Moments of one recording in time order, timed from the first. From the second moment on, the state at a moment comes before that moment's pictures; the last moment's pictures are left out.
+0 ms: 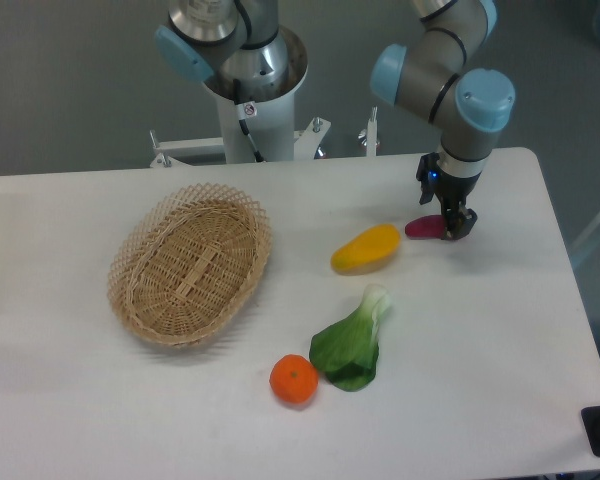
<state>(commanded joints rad) 2.90 -1.85 -1.94 -0.86 1.50 2.08</state>
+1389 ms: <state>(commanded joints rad) 2.84 -2.15 -1.24 -1.22 1.50 1.68</state>
